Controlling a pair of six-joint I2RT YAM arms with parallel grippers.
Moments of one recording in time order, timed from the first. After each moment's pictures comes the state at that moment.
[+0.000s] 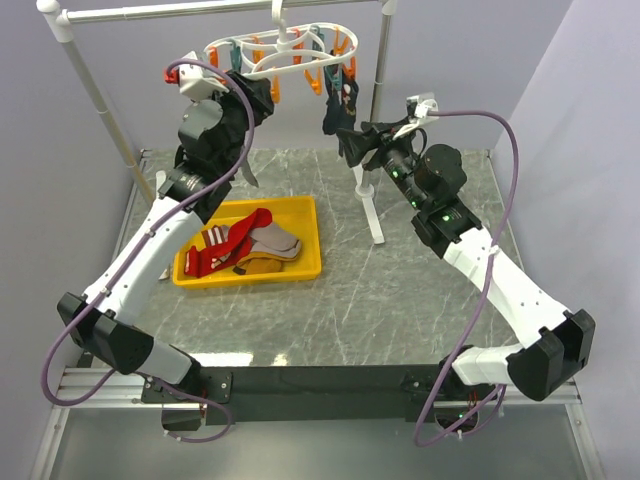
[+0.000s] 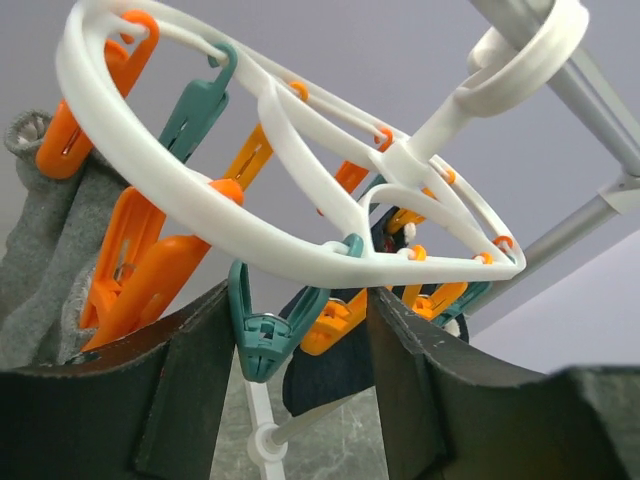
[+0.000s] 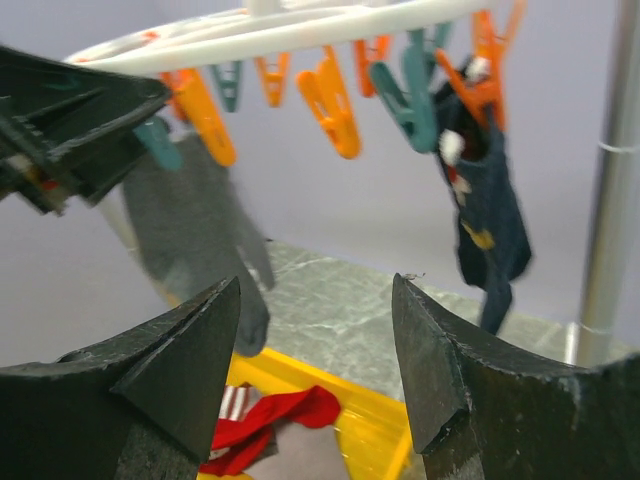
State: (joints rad) left arm -0.51 1.46 1.63 0.03 -0.43 -0.56; right arm 0.53 1.29 1.27 0.27 -0.03 0.29
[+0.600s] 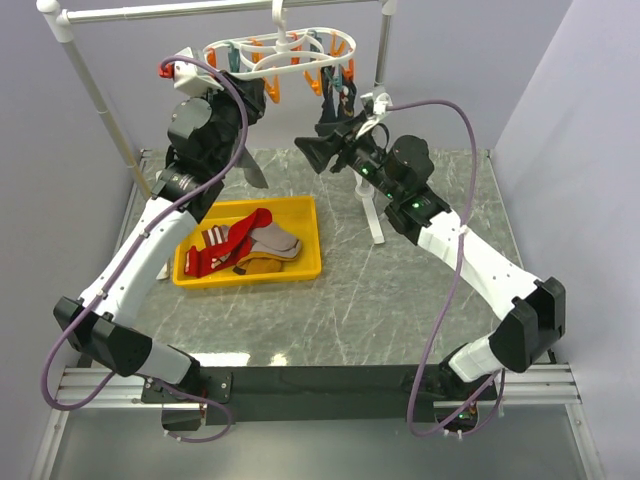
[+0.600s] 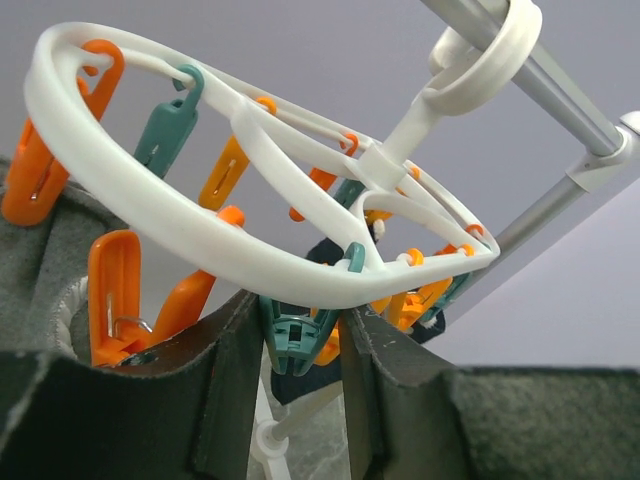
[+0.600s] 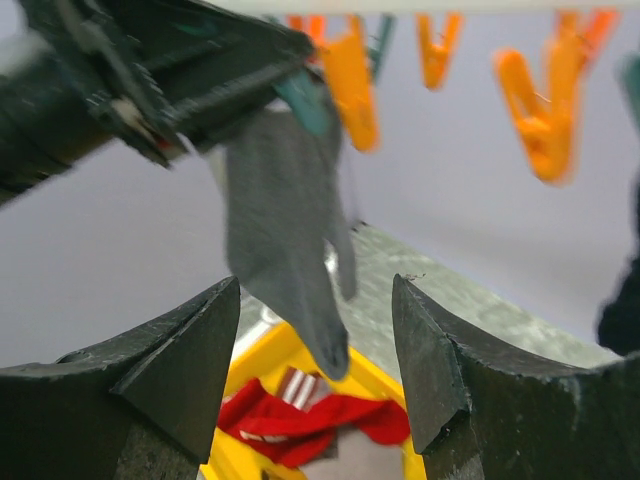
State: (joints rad) left arm -0.46 1.44 1.62 0.05 -0.30 -0.54; right arm 0.60 1.46 1.36 0.37 -0.26 0.29
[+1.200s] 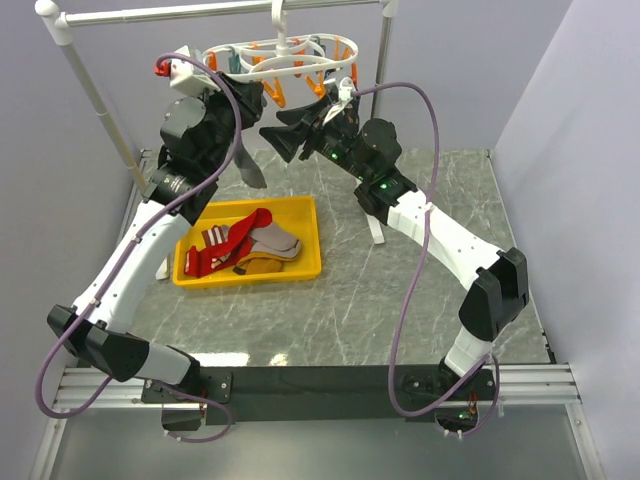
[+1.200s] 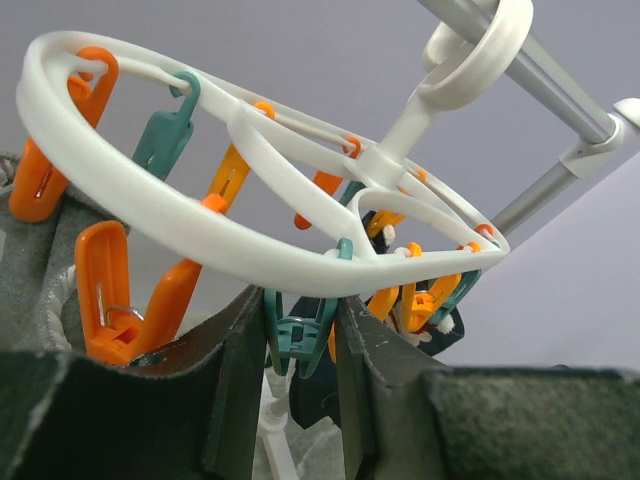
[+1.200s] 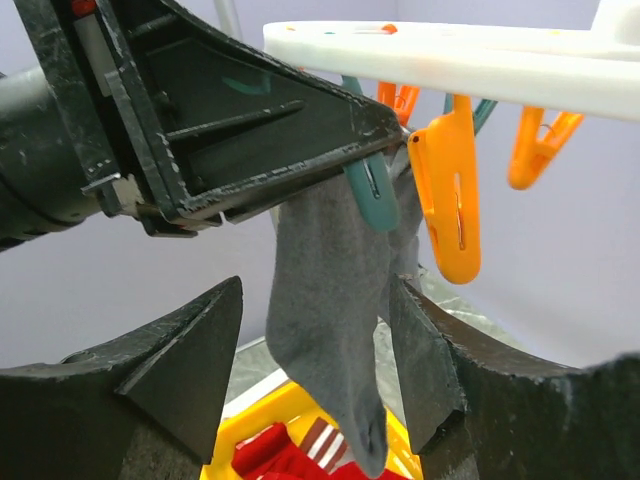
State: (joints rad) left arm -0.46 1.41 1.64 -0.03 -0.26 -0.55; right arm 0.66 1.70 1.61 0.45 -0.37 0.30
